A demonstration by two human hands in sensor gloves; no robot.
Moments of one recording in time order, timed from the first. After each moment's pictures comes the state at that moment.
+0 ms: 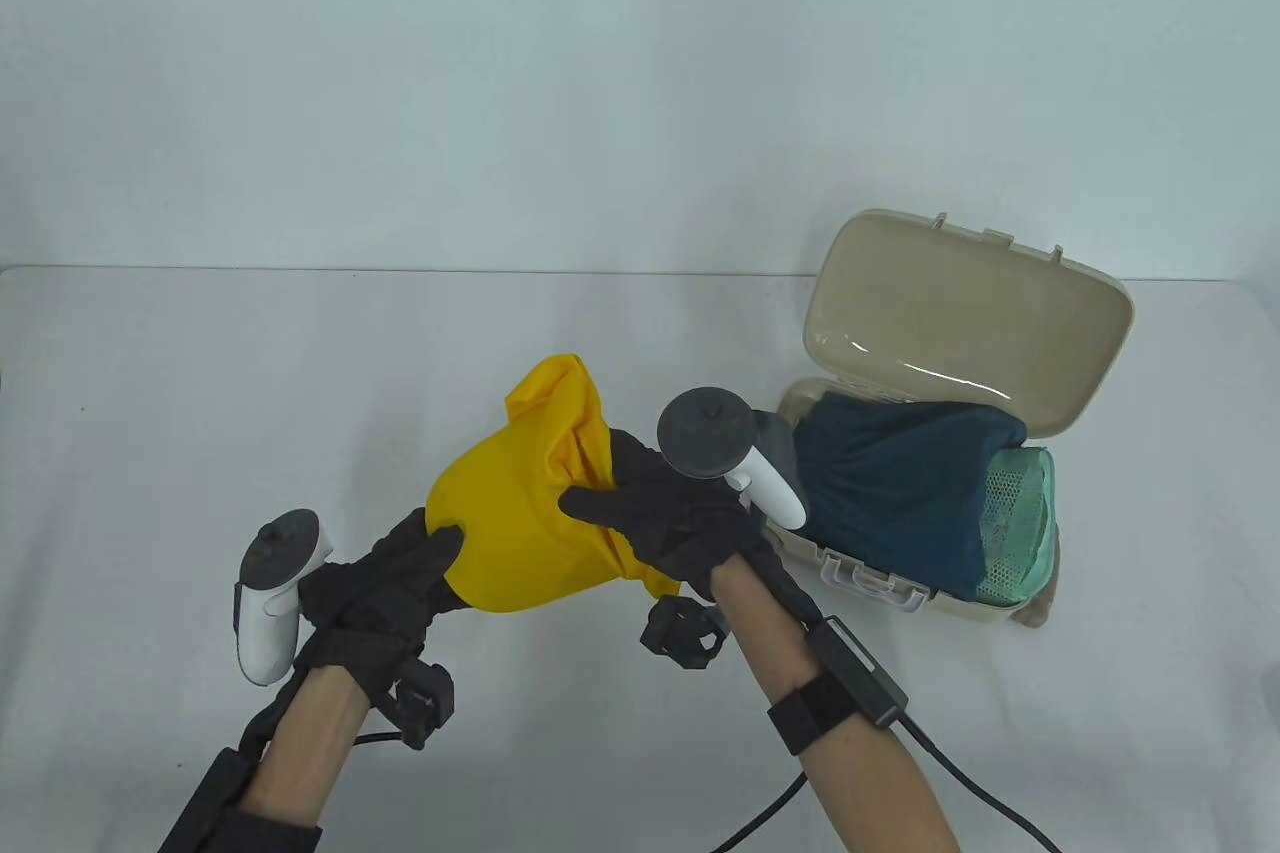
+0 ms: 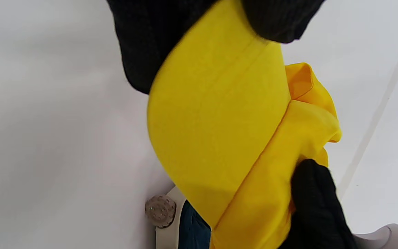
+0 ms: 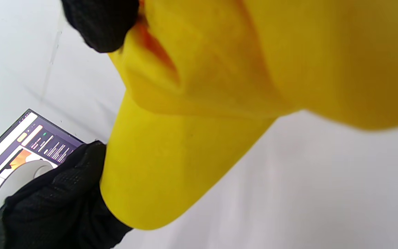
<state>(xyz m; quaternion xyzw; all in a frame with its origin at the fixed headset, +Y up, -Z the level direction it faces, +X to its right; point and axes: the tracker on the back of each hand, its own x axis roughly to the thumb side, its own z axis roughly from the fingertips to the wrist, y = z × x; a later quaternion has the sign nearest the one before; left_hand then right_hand) -0.245 -0.696 -0.307 -0.16 -0.01 0.69 0.71 0.039 -0.609 -0.378 0.20 0.19 0.88 0.37</state>
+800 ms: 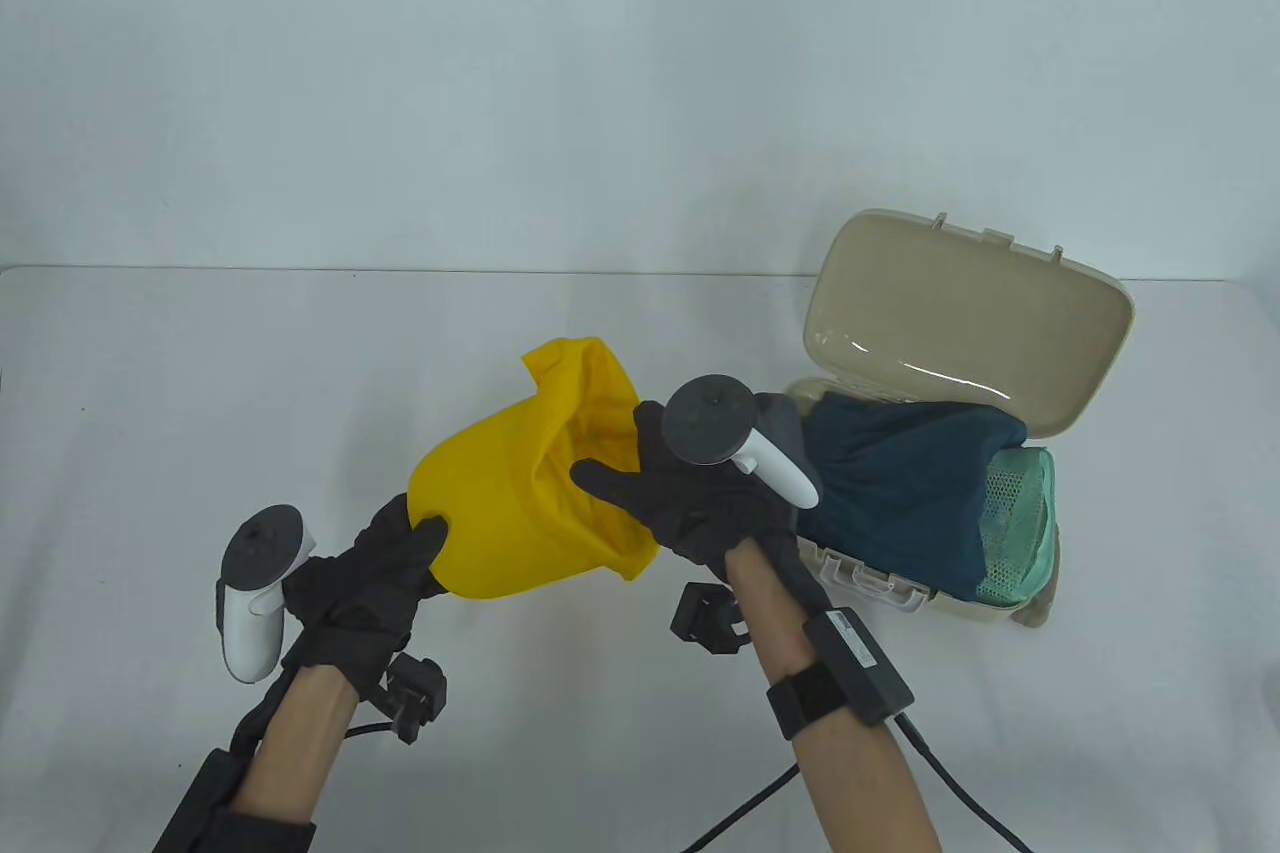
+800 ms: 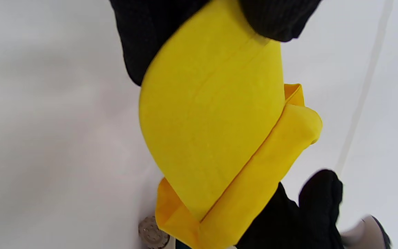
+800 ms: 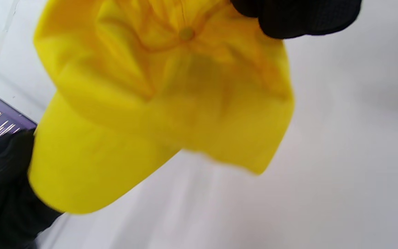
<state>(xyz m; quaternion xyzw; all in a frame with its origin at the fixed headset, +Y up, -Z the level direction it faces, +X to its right) -0.253 -0.690 -0.308 -0.13 -0.03 0.68 0.72 0.042 -0.615 -0.390 0.18 0.22 0.91 0.30</state>
